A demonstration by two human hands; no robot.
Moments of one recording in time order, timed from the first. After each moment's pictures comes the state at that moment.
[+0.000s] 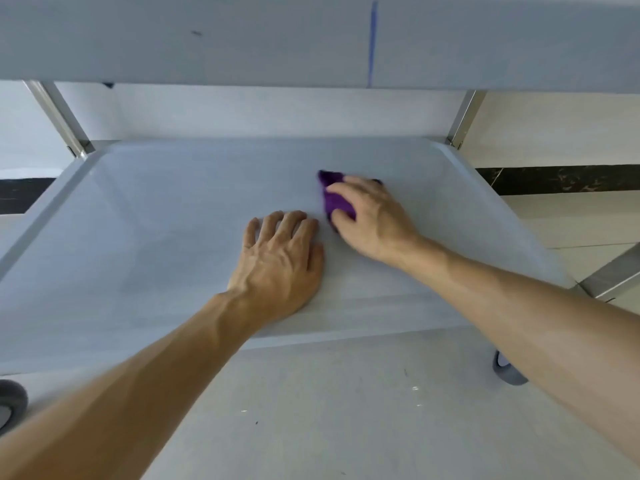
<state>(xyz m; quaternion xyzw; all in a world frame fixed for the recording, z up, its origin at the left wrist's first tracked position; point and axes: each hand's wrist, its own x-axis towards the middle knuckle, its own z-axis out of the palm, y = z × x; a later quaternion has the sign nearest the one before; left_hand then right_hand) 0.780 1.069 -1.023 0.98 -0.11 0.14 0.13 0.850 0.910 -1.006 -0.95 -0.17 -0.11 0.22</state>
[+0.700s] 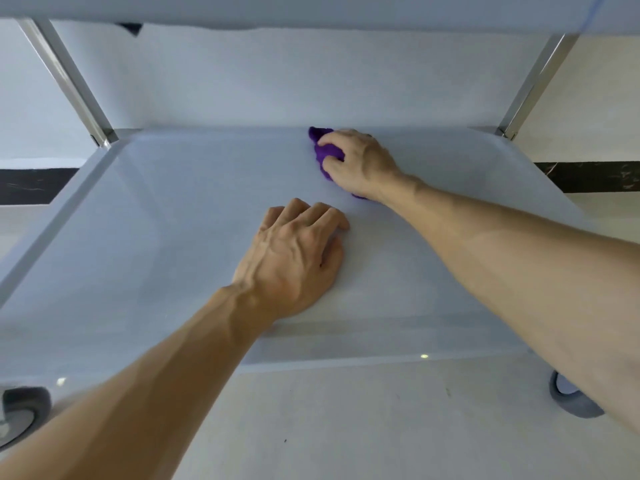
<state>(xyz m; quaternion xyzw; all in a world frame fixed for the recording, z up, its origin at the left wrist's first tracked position) 0.799 1.104 -1.020 0.96 -0.16 0.16 0.15 0.955 0.978 -1.000 -0.96 -0.19 -0.07 0.21</state>
